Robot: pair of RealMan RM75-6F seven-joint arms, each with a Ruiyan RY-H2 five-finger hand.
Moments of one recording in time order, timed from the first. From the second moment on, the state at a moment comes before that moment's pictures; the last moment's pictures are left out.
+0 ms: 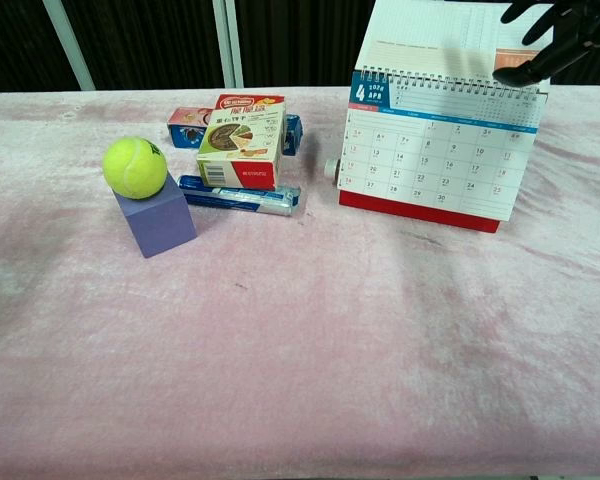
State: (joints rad) left arm -0.10 -1.07 -0.03 -1.65 1.49 1.45 -0.05; right arm 0.63 -1.37 0.46 -1.97 -0.70 1.30 -0.58
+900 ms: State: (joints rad) left arm -0.10 -1.07 -0.03 -1.66 1.48 1.44 -0.05; right arm 0.76 -1.29 0.36 -1.84 -0.49 1.16 -0.71
